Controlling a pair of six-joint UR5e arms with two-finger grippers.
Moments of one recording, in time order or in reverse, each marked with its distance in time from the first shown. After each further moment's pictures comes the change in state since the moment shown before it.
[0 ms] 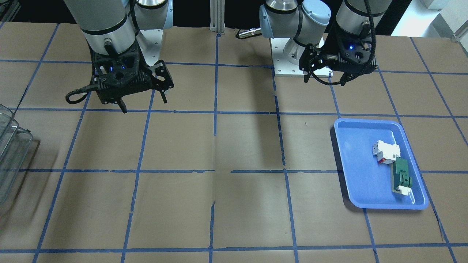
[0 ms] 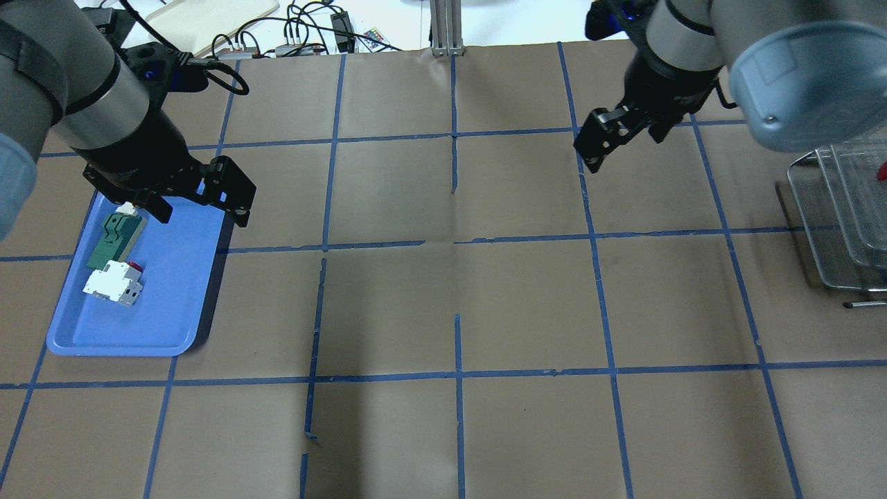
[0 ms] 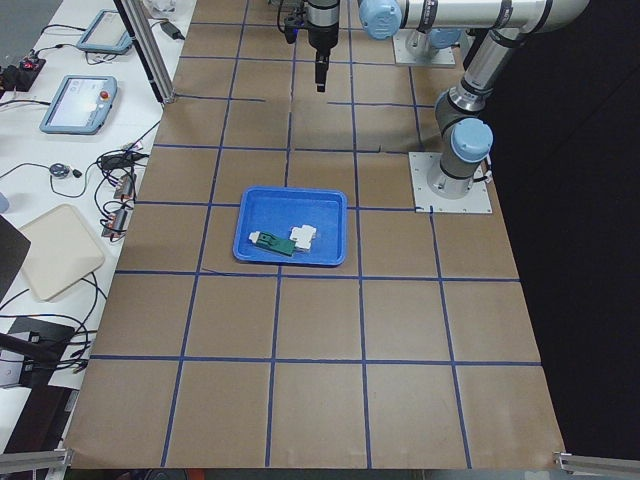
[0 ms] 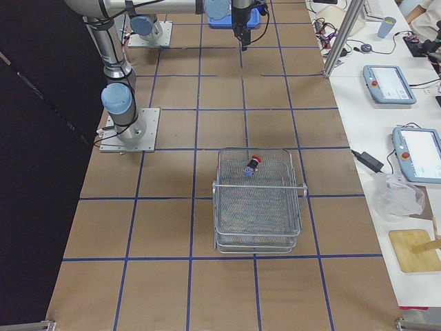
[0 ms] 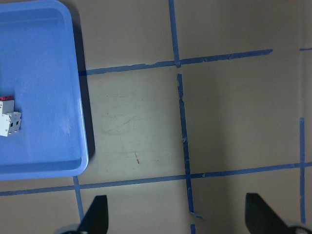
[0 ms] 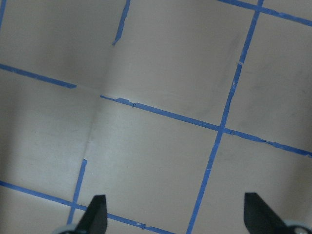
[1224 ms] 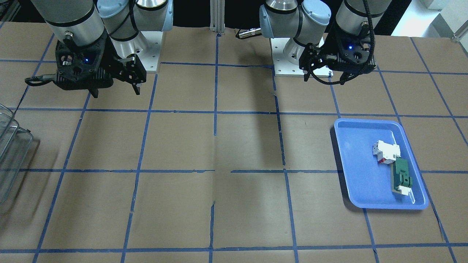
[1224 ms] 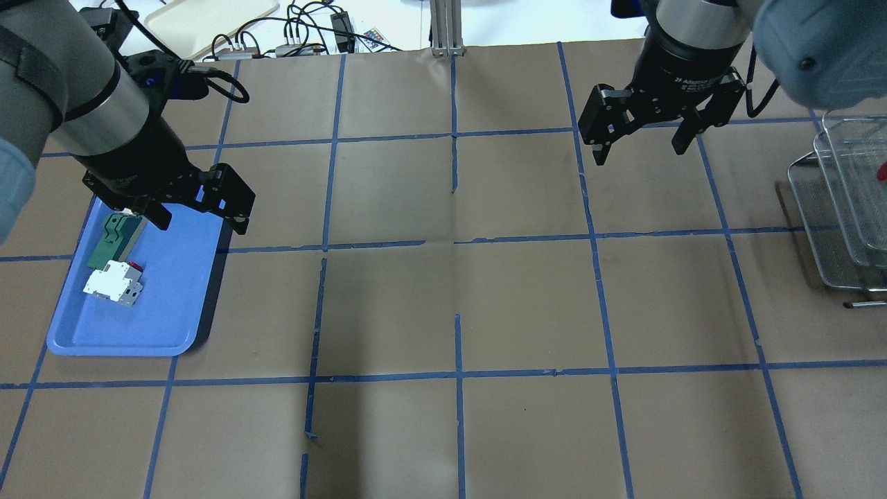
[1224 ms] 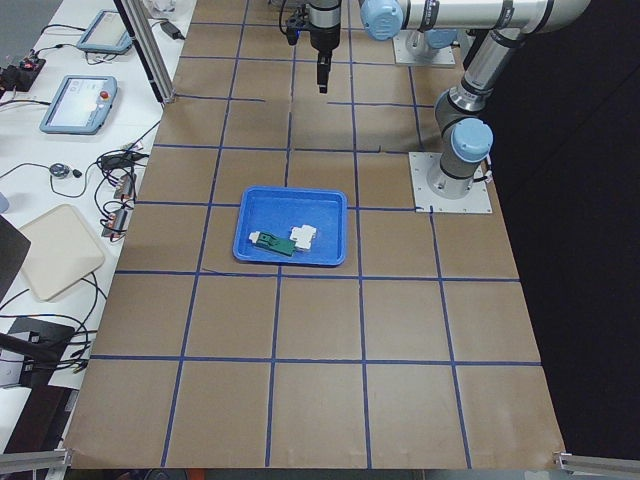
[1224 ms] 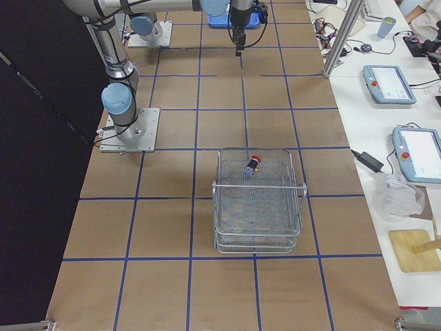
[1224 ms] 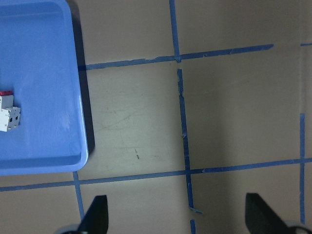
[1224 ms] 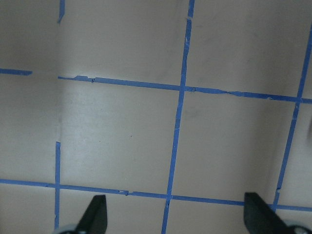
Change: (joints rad) left arm 0.003 0.006 -0.010 -0.009 0.001 0.011; right arm -0.092 -0.036 -0.019 0.138 -0.060 0.038
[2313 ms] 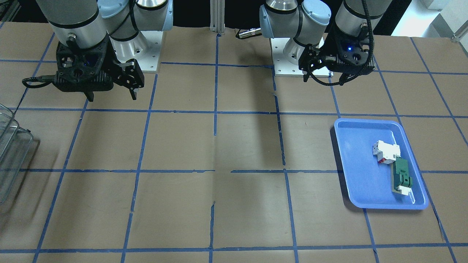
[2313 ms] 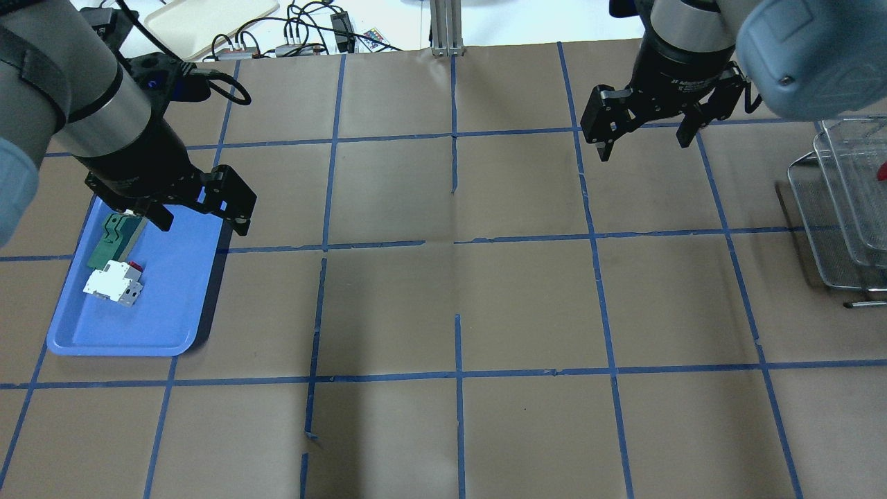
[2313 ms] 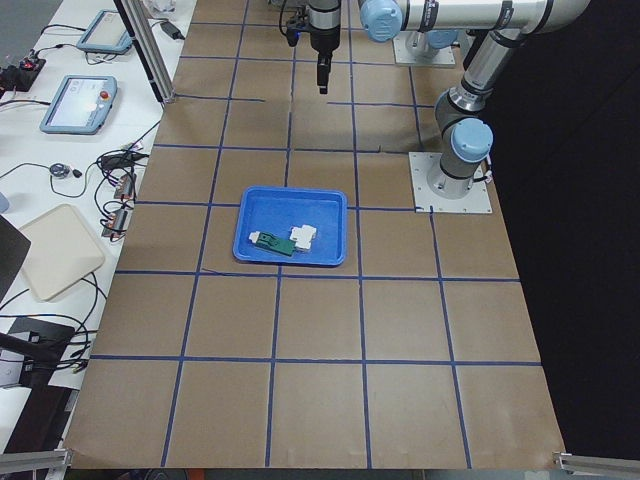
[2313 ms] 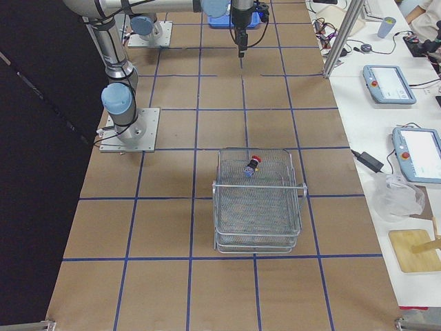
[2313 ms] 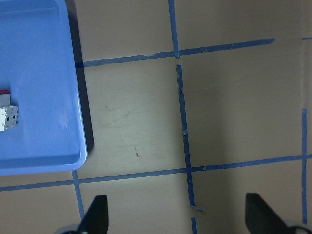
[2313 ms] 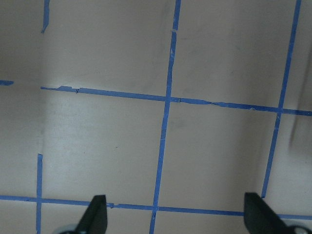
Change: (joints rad) left arm 0.000 -0.001 -0.003 0.002 -0.002 0.002; right arm 0.009 0.003 0.017 -0.044 -0.052 0.010
